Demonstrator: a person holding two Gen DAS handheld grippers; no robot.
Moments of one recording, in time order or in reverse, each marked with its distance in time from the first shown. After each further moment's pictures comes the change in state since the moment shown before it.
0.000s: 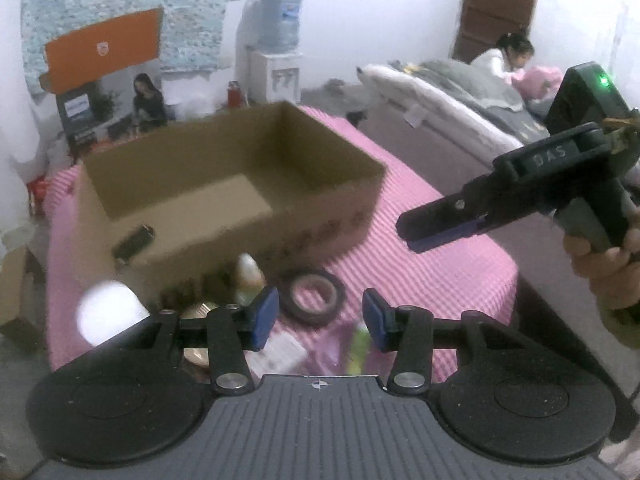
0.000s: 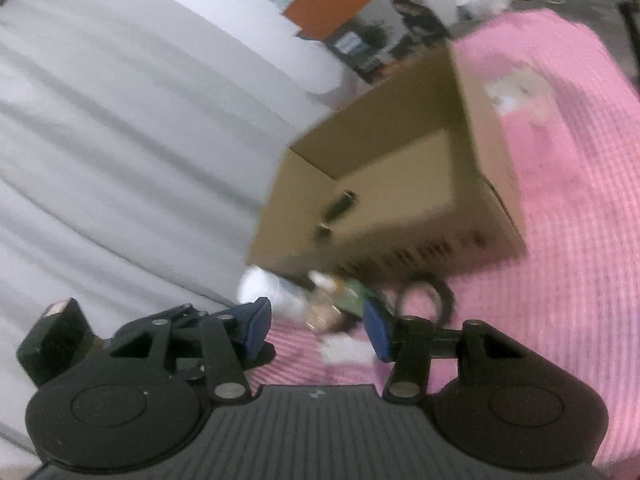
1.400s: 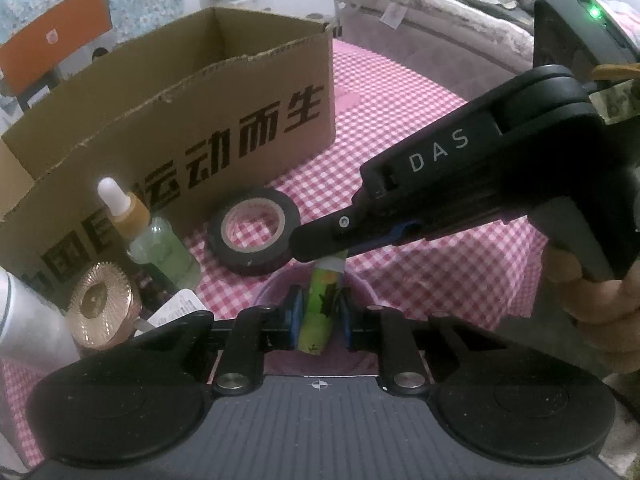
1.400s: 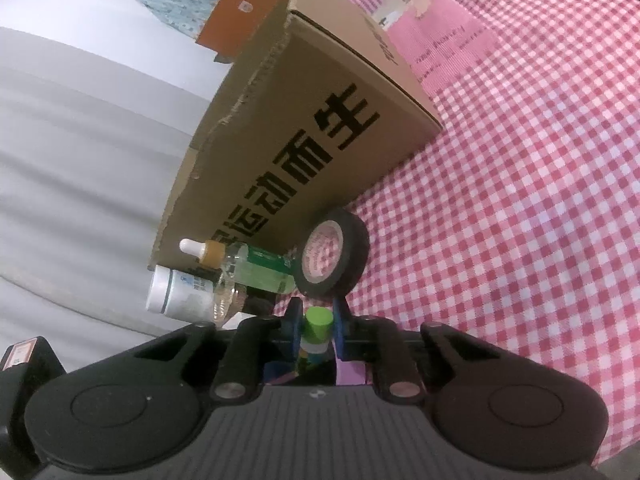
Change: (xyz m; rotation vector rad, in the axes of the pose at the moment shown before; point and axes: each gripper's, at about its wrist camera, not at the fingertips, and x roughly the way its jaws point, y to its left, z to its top) left arm 0.091 -0.047 -0.035 0.158 0.169 0.067; right arm 0.059 -0.073 -0.064 0.217 -0.106 -0.020
